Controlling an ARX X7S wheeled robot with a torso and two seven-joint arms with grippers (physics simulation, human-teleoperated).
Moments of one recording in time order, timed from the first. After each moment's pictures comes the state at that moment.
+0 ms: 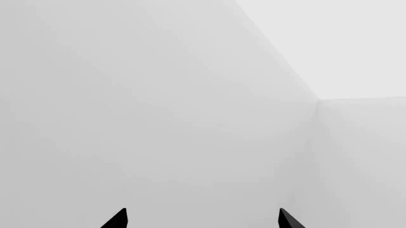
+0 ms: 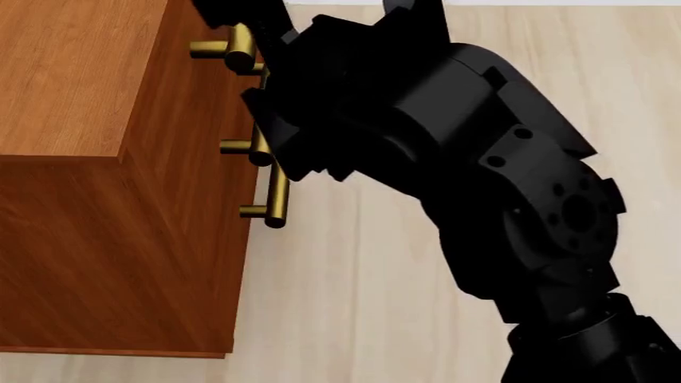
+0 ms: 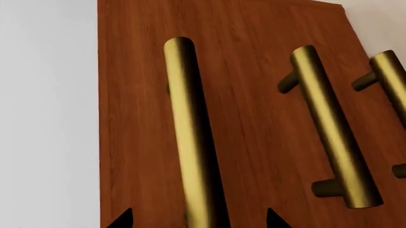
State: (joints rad) left arm 0.00 -0.31 -0.45 0.62 -0.29 0.26 -0.81; right arm 1.28 0.24 -0.55 0.30 2.37 0.34 0.85
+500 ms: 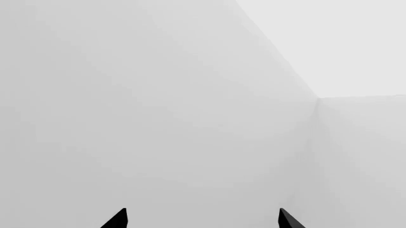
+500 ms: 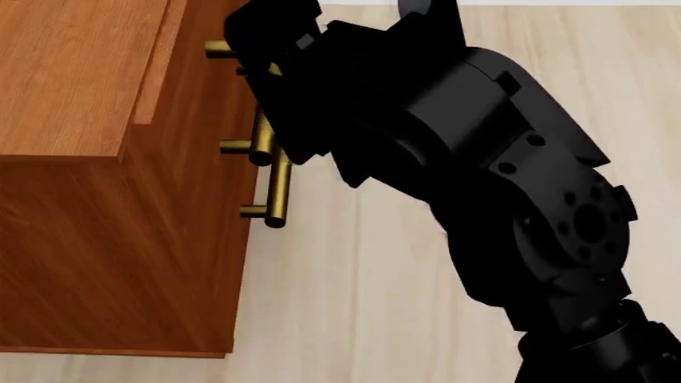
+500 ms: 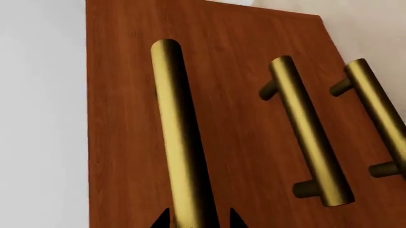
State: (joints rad) left arm 0.00 -0.32 -0.45 0.62 -0.29 0.25 -0.82; right arm 1.27 0.27 -0.56 0.25 2.37 0.29 0.89
